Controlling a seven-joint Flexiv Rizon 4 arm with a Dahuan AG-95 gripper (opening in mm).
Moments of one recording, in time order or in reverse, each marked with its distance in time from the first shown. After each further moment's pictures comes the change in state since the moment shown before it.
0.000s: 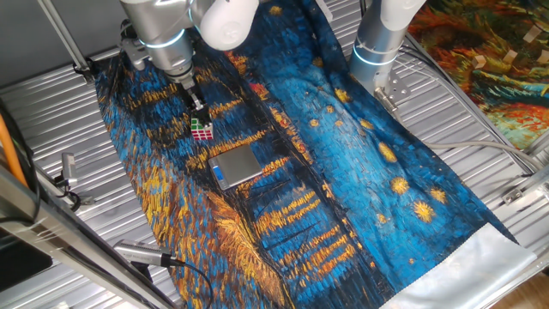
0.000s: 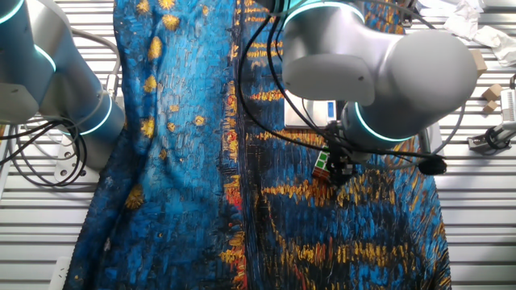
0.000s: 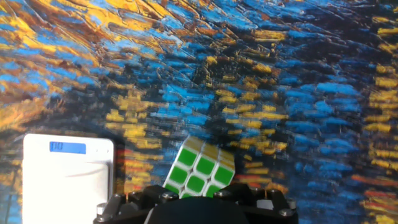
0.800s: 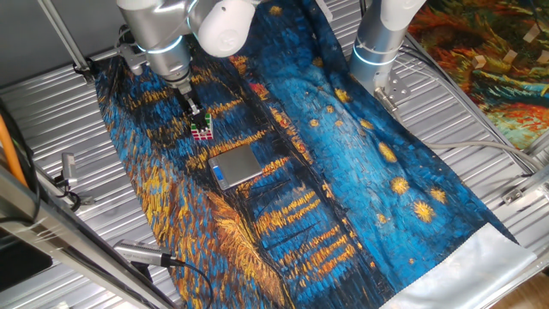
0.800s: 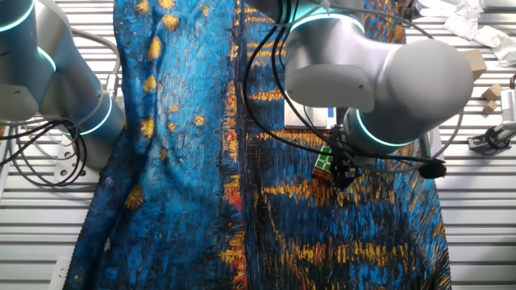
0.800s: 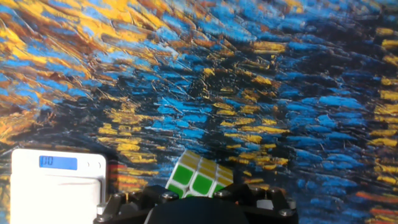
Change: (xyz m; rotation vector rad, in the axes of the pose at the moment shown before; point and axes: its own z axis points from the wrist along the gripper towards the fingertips) arm -0.009 -0.003 0.013 0.003 -0.011 -0.002
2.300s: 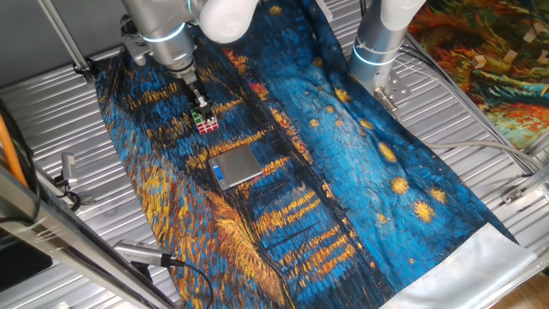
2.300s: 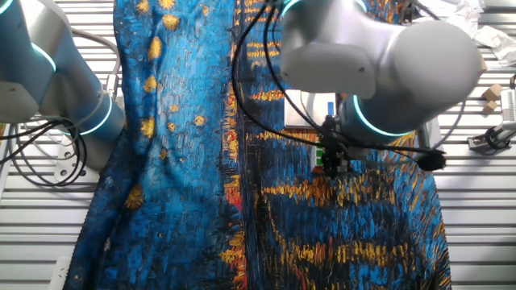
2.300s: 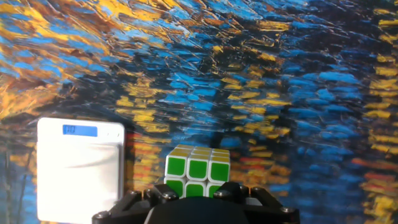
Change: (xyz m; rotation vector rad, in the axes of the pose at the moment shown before) arm 0.031 0.013 -0.030 -0.014 0.035 0.000
